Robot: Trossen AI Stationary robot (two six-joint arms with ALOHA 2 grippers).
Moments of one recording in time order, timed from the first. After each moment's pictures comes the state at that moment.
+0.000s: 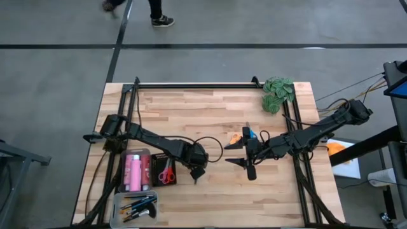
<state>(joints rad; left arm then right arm) -0.22 1.97 1.27 -0.70 -0.11 -0.81 0.41 1.21 0.77 0.29 0.37 0.20</state>
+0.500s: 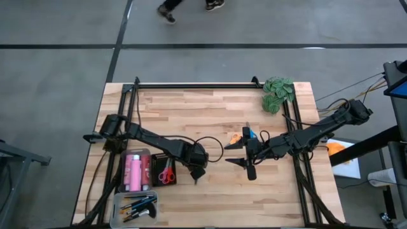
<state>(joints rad) -0.22 1.96 1.27 -0.69 -0.09 -0.81 0.41 1.21 0.77 0.29 0.37 0.20</state>
